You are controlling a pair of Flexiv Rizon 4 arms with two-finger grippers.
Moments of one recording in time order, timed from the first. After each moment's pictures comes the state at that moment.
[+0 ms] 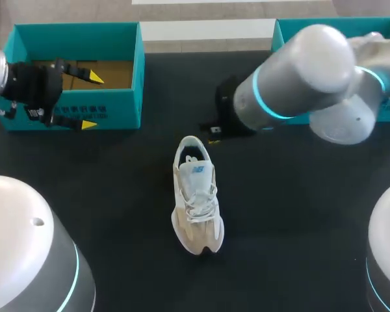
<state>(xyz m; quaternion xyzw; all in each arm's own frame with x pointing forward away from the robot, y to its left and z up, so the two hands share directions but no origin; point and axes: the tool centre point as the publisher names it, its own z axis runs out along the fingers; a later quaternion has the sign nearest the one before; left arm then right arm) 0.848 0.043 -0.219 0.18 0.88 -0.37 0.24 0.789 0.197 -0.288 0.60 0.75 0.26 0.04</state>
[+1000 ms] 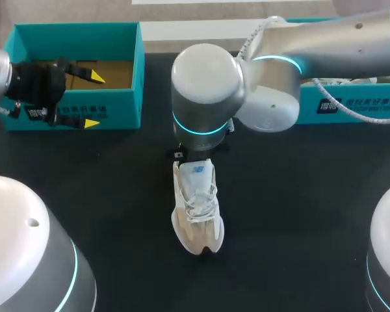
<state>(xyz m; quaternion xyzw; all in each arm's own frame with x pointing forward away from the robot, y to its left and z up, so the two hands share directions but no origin) 0.857 0.040 -0.227 0.17 0.88 -0.37 0.24 0.768 0.230 -0.359 0.66 0.74 0.10 0.08</state>
